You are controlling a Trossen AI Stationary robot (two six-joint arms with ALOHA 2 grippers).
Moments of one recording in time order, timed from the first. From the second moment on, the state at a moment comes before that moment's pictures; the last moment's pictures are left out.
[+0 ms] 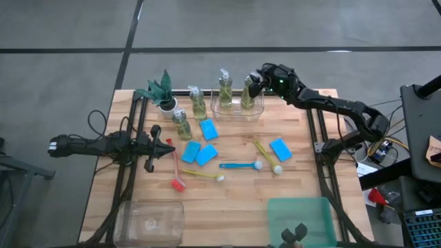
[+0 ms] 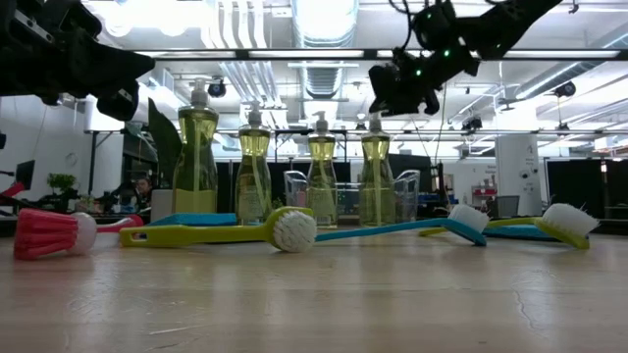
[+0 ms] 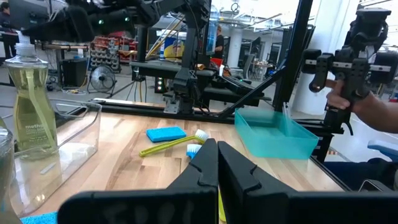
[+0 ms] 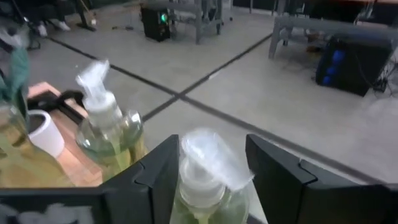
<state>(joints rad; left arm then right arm) -0.05 0.18 0.04 0.16 0.00 -0.12 -0.65 1.42 0.96 0.19 0.22 0.12</state>
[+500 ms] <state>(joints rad) -0.05 0.18 0.04 0.16 0.00 -0.12 -0.62 1.30 0.96 0.22 -0.25 0.02</state>
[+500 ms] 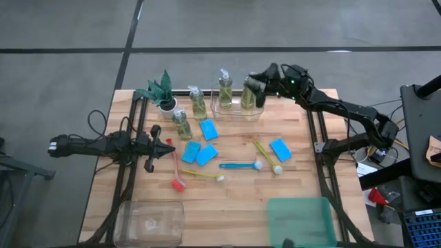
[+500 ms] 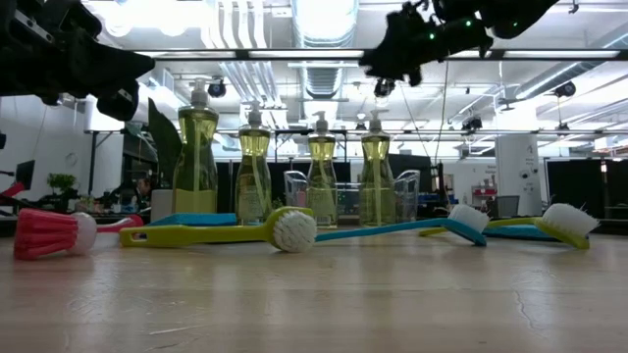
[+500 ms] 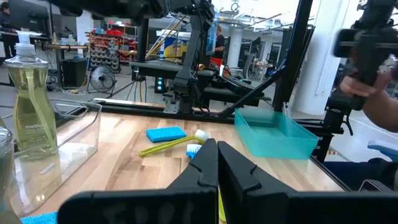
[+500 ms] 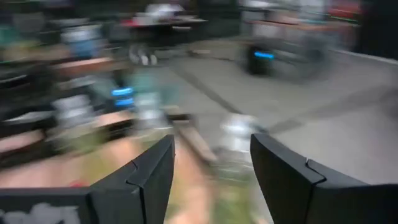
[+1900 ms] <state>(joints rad) -0.05 0.18 0.04 0.16 0.00 -0.12 -0.50 1.43 0.96 0.16 -0.47 0.02</state>
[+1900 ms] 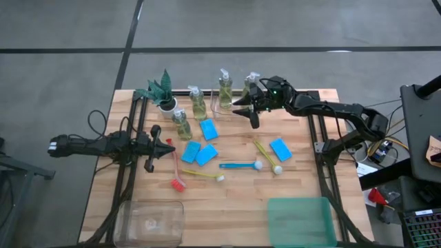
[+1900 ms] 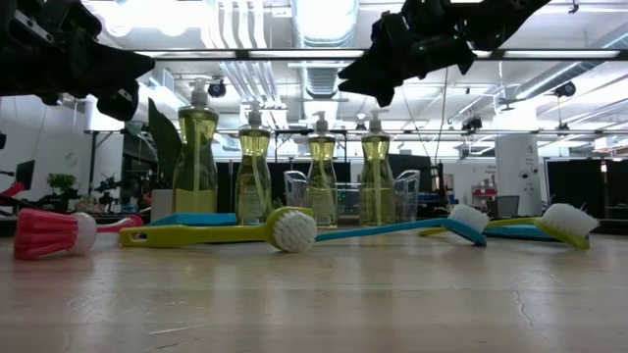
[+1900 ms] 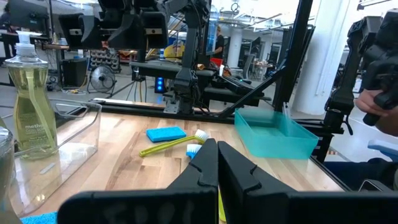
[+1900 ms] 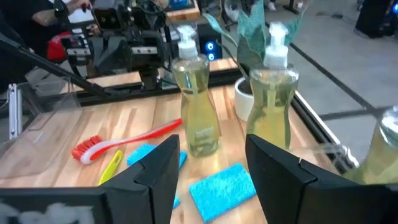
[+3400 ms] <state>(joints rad) -0.05 0.18 0.04 0.16 0.00 -0.12 -0.50 1.26 0.90 -0.86 -0.19 0.36</state>
